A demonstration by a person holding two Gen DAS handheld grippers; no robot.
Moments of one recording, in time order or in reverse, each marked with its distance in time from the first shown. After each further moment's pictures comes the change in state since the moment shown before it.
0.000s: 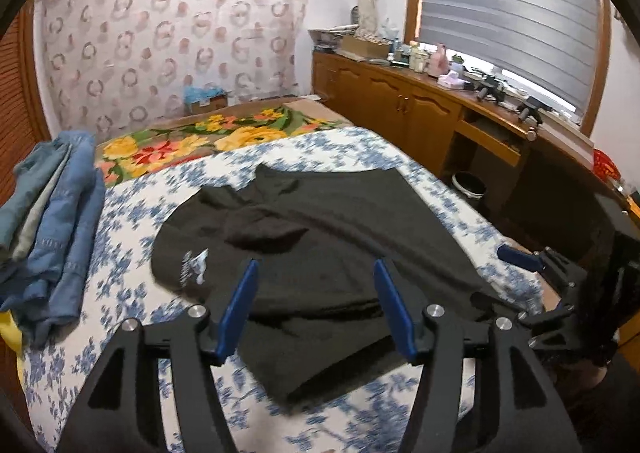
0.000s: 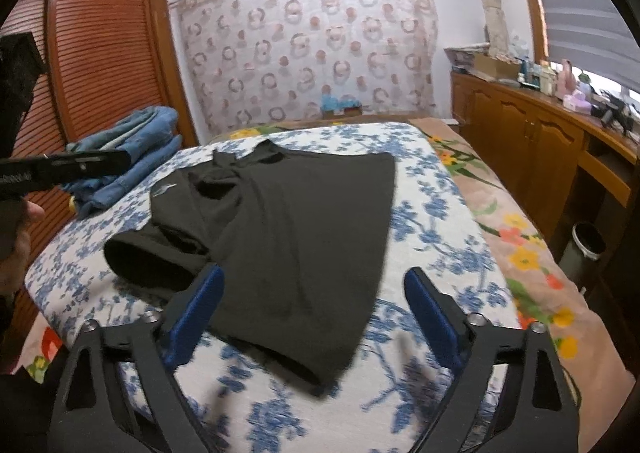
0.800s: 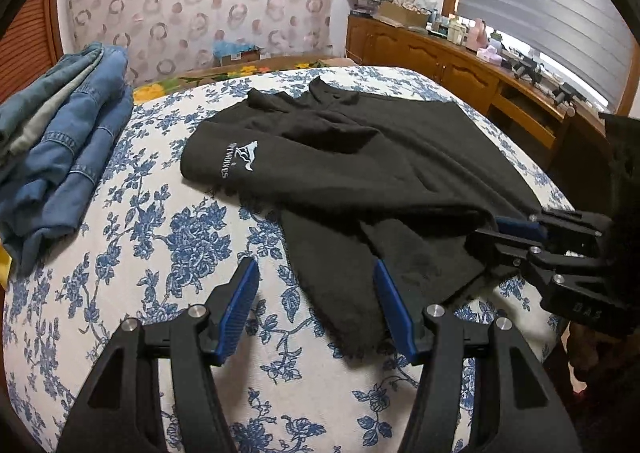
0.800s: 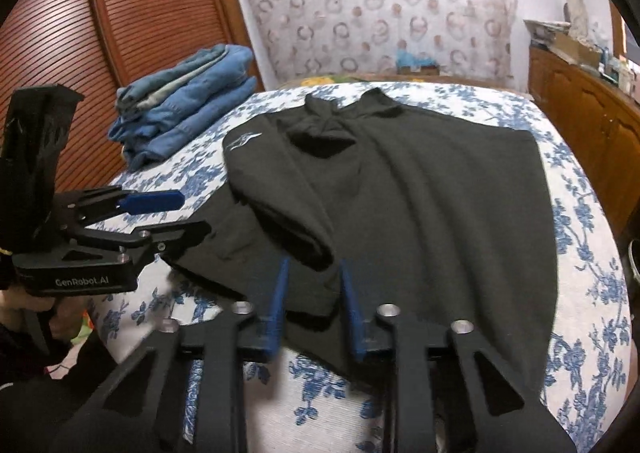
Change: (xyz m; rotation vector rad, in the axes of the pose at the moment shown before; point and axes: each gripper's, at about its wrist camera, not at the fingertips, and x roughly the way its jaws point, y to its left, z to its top) left arm 0.025 0.035 -0.065 -0.082 0.108 0.073; right arm 0.066 0.072 0.009 -0.098 0.191 0.226
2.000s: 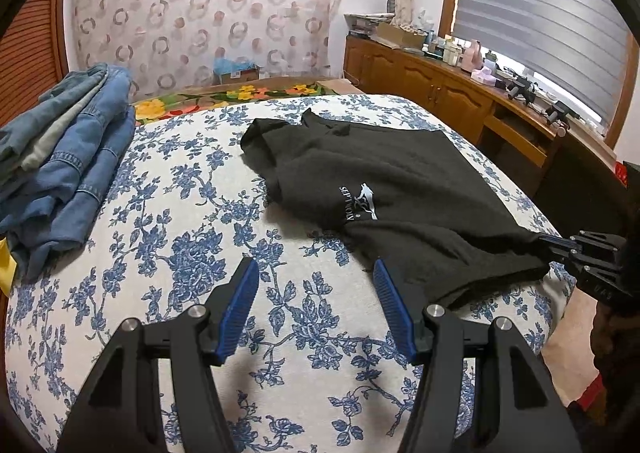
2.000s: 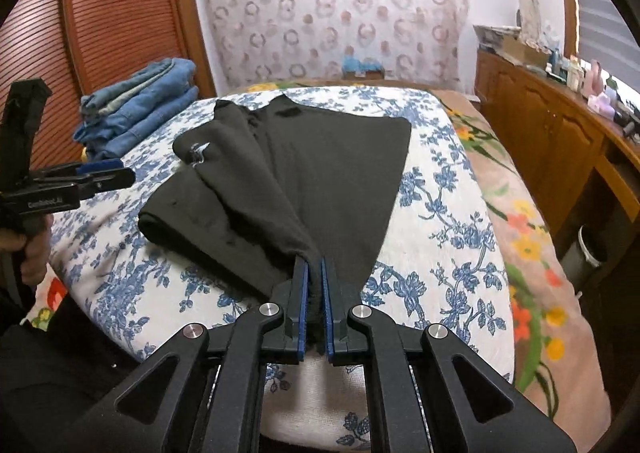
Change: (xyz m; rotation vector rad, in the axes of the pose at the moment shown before) left arm -0.019 -0.006 0.014 -0.017 -0.067 -0.020; right arm -0.073 -0.058 -0.035 0.032 -0.022 -0.185
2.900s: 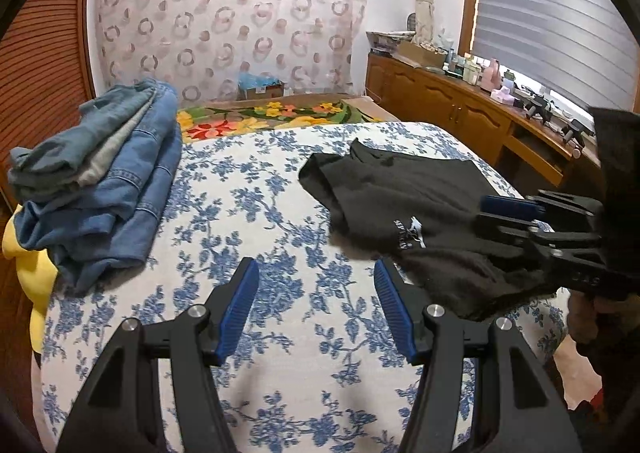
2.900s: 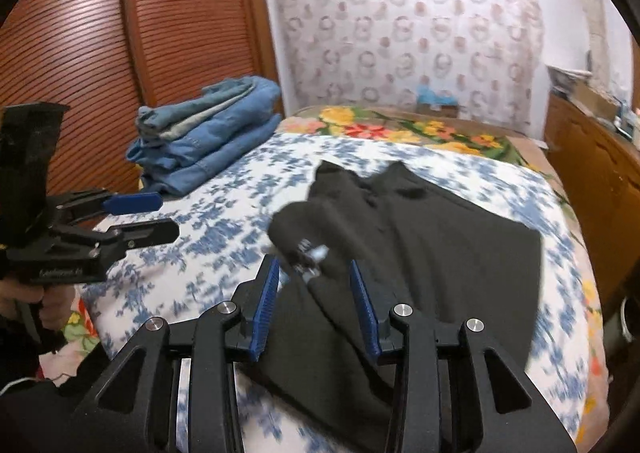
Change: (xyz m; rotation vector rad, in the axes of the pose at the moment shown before) left arm -0.033 0.043 0.011 -0.024 -0.060 0.068; right arm 0.055 0.091 0.090 -0.165 -0.062 0.213
